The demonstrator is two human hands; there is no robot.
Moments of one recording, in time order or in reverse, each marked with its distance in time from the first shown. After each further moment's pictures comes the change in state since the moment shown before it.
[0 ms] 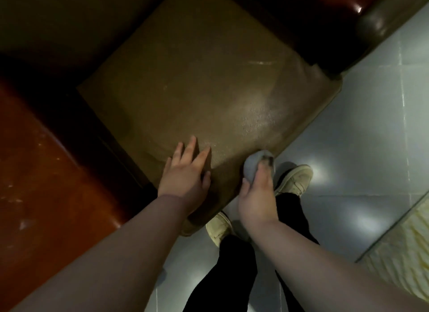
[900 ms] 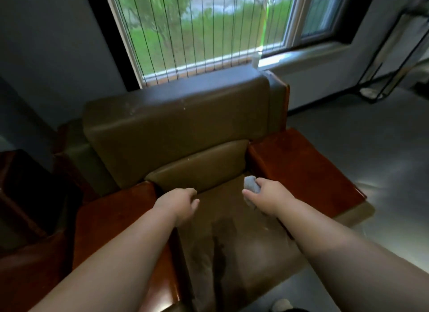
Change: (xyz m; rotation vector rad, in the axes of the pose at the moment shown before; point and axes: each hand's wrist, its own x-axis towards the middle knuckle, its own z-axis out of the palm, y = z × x) left_hand -0.236 -0.019 -0.390 -0.216 0.302 -0.263; right_hand -0.120 -0.395 -0.284 -0.594 -0.073 -0.634
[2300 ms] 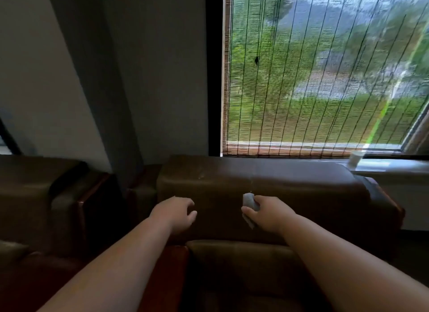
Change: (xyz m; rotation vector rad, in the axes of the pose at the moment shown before) left_hand 0.075 -0.082 -0.172 -0.166 0.369 -0.368; right_hand 0.213 -0.212 -0.106 -0.272 -0.065 -0.605
